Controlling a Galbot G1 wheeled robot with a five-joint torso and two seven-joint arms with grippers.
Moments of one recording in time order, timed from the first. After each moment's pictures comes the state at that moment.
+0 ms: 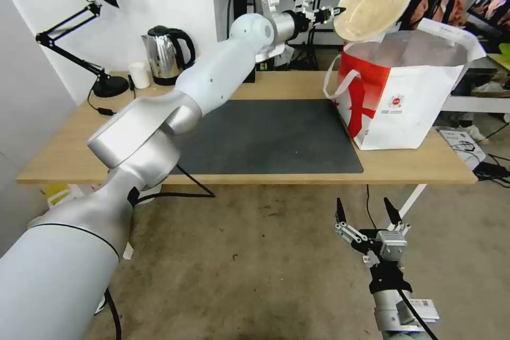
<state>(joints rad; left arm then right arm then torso) -0.33 -1.59 0.47 -0.59 -1.39 0.31 0.40 -1.71 0.83 0.16 2.21 0.17 0.29 0.74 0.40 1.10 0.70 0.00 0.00</state>
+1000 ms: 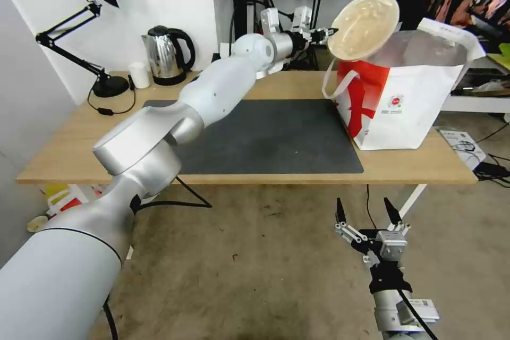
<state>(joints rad) -0.30 -1.59 0.49 -0.57 -1.38 0.28 0.41 -1.71 0.83 0.16 2.21 0.17 0.29 0.74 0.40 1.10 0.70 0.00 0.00</state>
